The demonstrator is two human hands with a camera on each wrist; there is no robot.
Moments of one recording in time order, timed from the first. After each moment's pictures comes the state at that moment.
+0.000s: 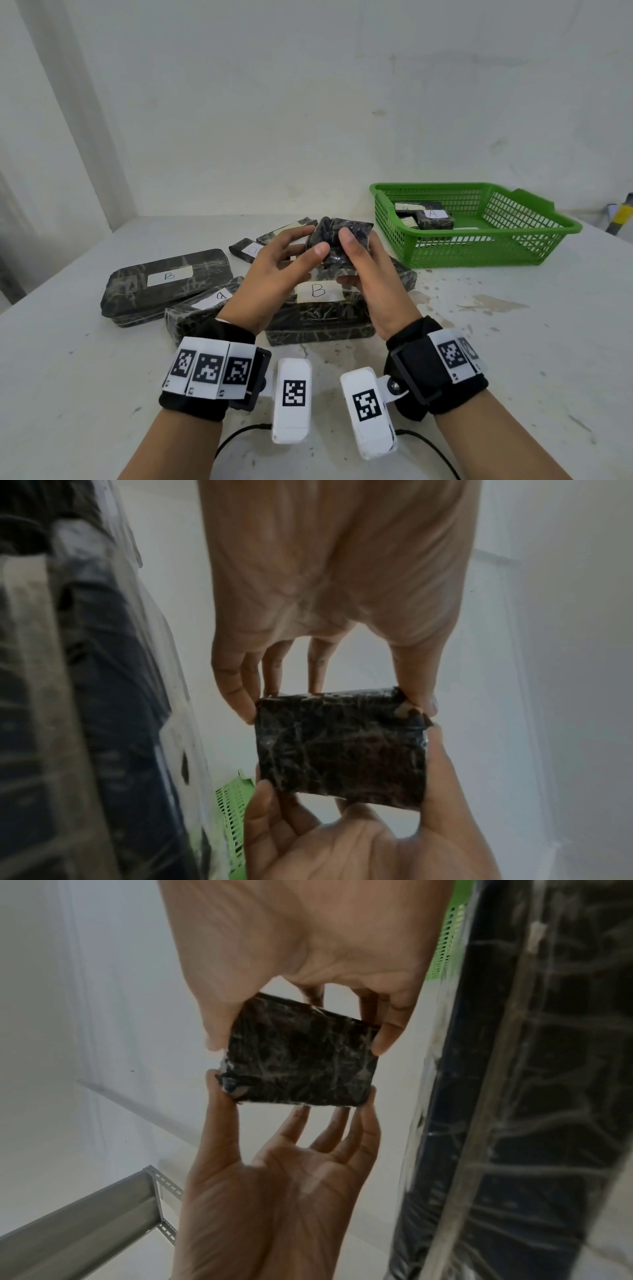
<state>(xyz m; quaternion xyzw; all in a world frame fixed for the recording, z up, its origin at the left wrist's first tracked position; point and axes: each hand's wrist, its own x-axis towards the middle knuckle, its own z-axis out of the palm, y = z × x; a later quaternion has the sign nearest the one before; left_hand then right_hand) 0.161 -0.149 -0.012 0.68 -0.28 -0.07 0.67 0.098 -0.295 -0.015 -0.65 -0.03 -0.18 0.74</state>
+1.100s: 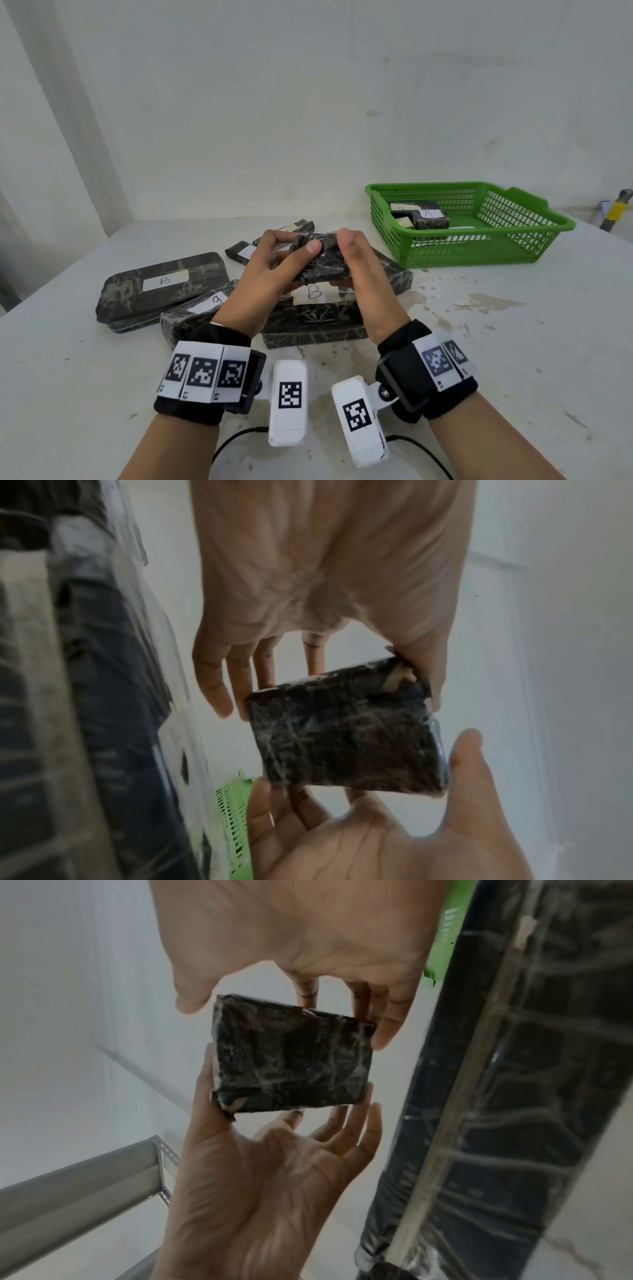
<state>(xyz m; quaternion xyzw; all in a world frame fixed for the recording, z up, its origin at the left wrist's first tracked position) 0.160 -0.151 -0.011 0.67 -0.26 -0.08 0.69 0.097 -0.283 -0.014 -0.65 -0.03 -0.24 0.72</state>
